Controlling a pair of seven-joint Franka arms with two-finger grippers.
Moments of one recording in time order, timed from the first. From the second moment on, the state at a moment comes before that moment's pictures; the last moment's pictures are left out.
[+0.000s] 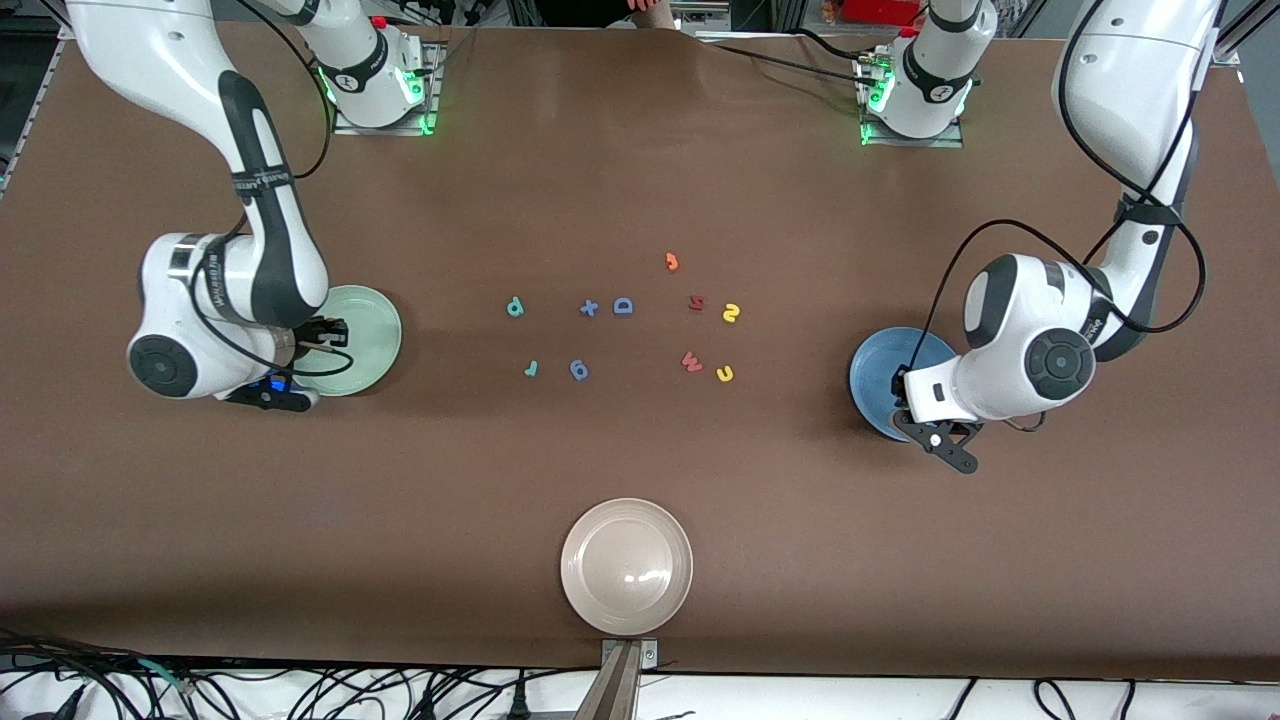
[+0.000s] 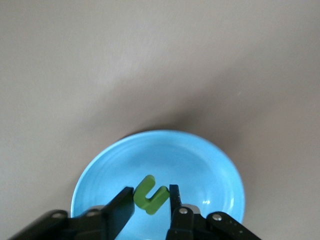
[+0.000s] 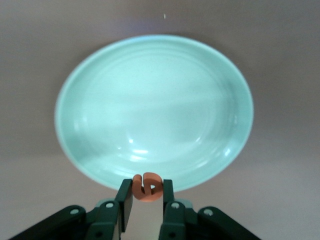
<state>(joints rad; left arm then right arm) 0.00 0.56 -0.15 -1.74 0.03 2.16 0.46 0.33 0.51 -0.30 -1.86 0.14 1.86 0.09</state>
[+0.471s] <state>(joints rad) 0.01 0.56 -0.20 -1.74 0.03 2.16 0.46 0.33 0.53 -0.30 -1.97 0.14 1.97 0.06</state>
